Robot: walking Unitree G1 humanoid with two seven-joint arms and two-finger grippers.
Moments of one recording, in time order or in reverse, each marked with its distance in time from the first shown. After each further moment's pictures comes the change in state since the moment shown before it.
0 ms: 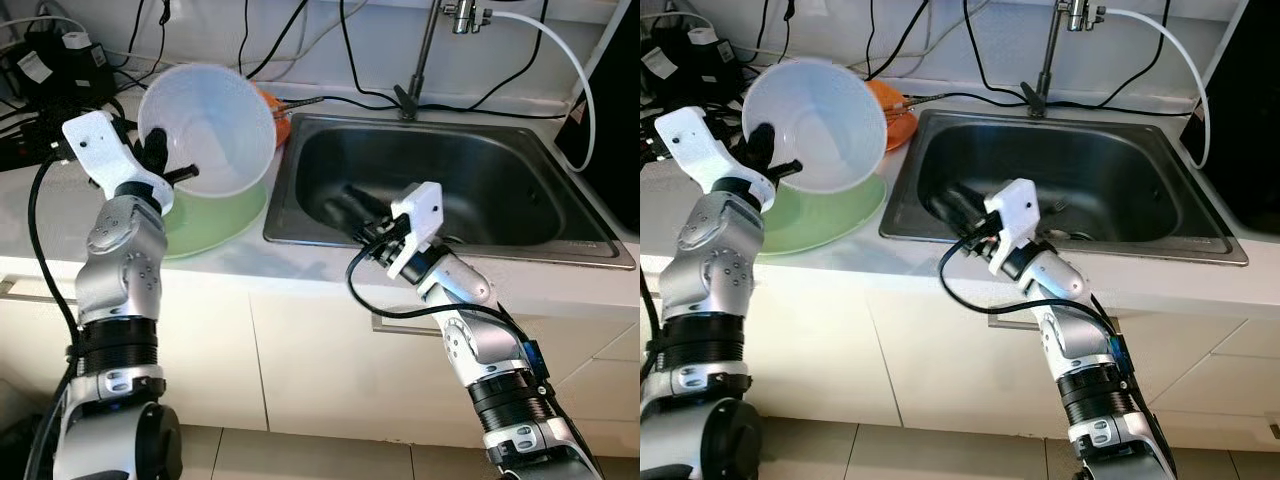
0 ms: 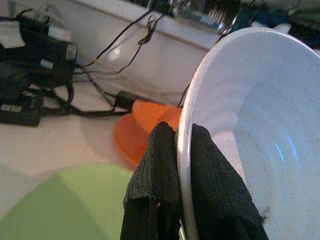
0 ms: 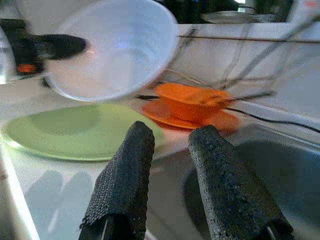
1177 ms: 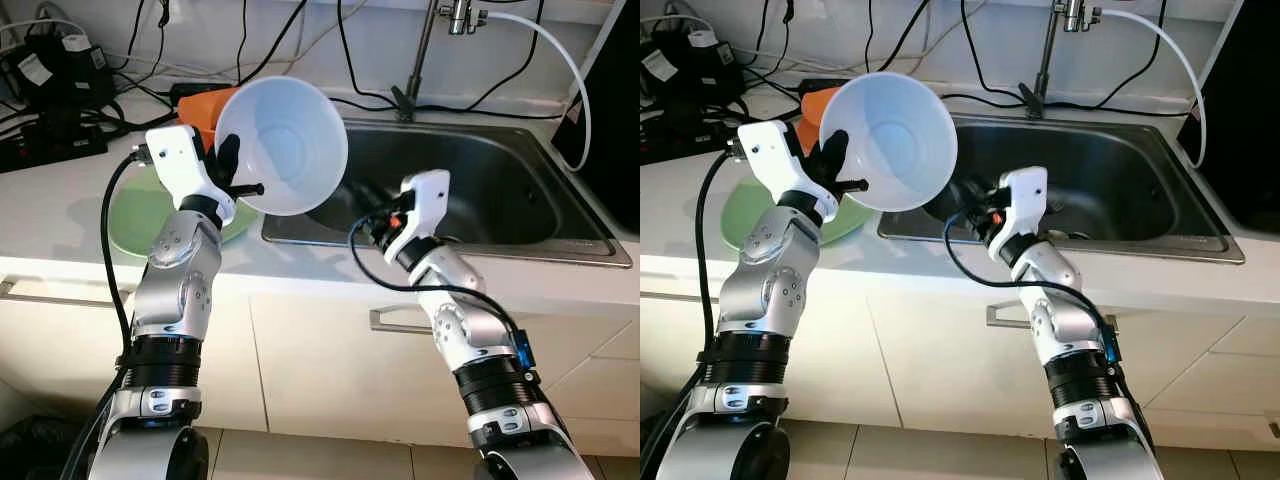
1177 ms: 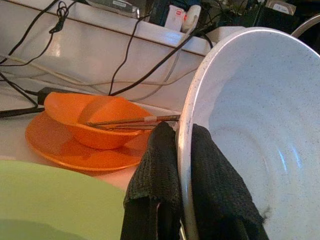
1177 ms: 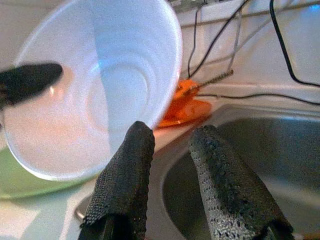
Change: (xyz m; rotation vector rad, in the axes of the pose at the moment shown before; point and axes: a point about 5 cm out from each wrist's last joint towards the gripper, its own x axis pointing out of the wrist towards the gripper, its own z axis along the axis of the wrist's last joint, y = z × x) left arm -0.013 -0.053 -0.029 0.038 0.030 -0.222; right arm 0.014 -0.009 0.000 0.183 0.011 -0.161
